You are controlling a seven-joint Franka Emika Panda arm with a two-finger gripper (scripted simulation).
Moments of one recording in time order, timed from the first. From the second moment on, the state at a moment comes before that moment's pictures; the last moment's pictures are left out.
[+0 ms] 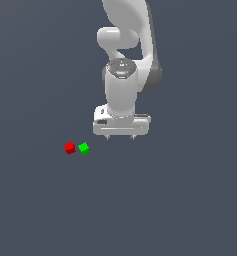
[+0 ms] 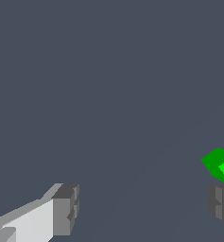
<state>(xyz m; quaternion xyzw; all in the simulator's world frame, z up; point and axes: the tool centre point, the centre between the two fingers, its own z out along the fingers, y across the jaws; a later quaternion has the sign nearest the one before) 0.005 0.010 0.172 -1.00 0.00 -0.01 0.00</state>
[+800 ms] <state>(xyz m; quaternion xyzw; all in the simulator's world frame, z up) -0.008 -0.028 0.156 -1.00 -0.03 -0.01 0.00</state>
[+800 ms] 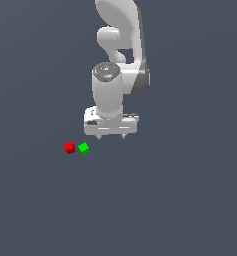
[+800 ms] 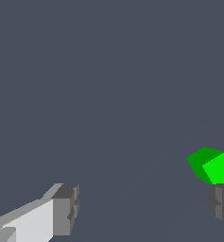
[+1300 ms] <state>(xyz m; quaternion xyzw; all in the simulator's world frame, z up) -0.026 -0.101 0.127 -1.00 -0.08 0.00 0.00</state>
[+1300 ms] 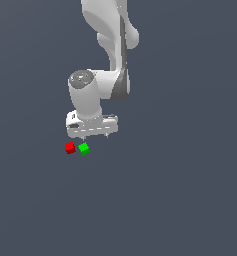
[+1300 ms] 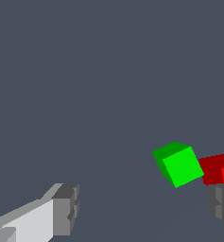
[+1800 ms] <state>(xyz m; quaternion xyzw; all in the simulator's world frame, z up) -0.036 -0.182 0.095 -0.99 -0.13 0.00 0.00</state>
